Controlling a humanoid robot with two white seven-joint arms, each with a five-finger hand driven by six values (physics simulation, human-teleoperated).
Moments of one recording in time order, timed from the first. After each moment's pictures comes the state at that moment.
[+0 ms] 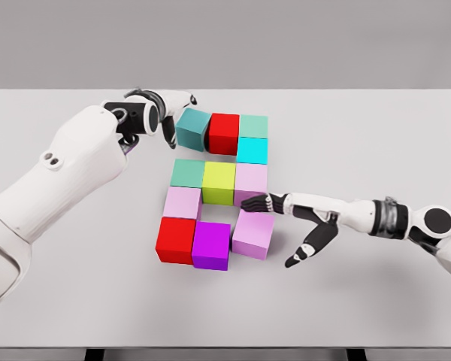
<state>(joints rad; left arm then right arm) -1.00 0.26 -0.98 -1.13 -0.52 0.55 -0.61 -0.76 -0.80 1.35 -1.34 -0.85 -0.61 0.61</state>
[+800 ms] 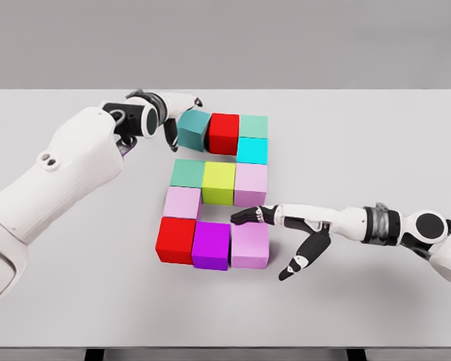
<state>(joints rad) -1.00 0.27 -1.00 -1.14 -0.51 0.49 -0.61 -0.76 -0.79 1.37 -1.39 -0.83 -0.61 0.61</state>
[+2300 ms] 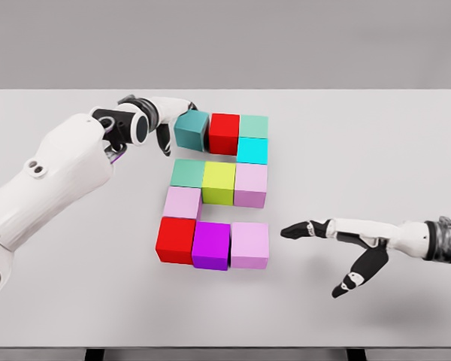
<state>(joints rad) -0.98 0.33 -1.01 -1.21 -0.51 0.48 -0.61 -0.70 -1.05 1.33 -1.55 -0.79 -0.61 0.61</state>
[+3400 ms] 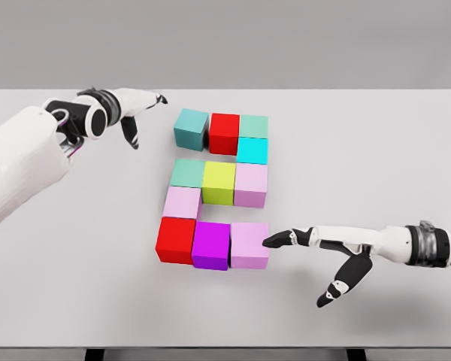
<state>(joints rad) -0.98 0.48 -1.01 -1.26 -0.47 0.38 -0.61 -0.70 -1.01 1.35 -1.59 -0.79 -0.61 0.61</state>
